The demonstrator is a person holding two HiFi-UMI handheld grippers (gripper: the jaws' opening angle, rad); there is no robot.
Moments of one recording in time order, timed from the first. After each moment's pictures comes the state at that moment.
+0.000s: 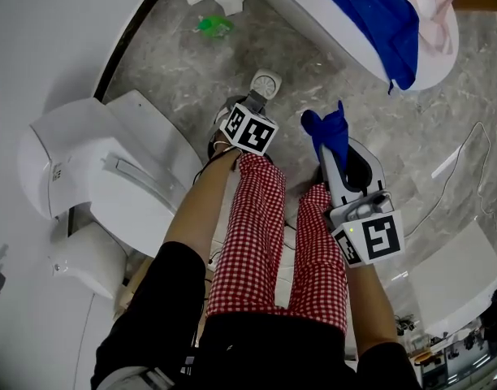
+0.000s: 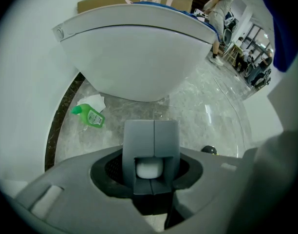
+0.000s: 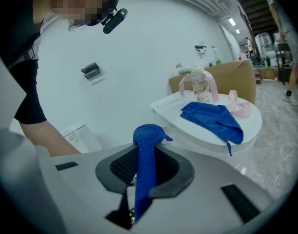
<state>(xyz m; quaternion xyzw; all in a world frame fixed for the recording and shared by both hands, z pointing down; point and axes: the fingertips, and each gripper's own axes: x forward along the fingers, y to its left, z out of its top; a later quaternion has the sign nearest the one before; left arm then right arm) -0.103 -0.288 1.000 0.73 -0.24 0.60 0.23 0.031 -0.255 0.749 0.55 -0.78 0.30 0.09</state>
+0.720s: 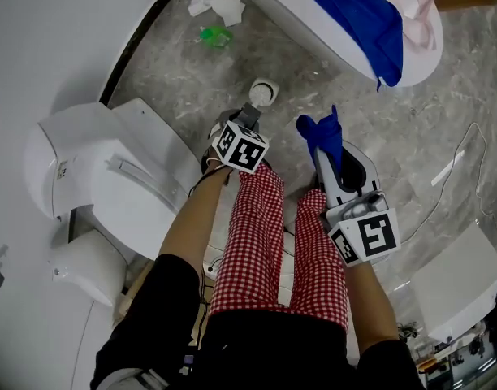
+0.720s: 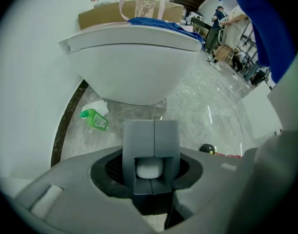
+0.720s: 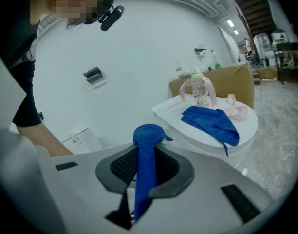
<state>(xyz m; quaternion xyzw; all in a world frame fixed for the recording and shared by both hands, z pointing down) -0.115 -0.267 0.958 0.74 -0.24 0.59 0.21 0.031 -0.239 0.726 0.55 -0.78 0.30 0.07</state>
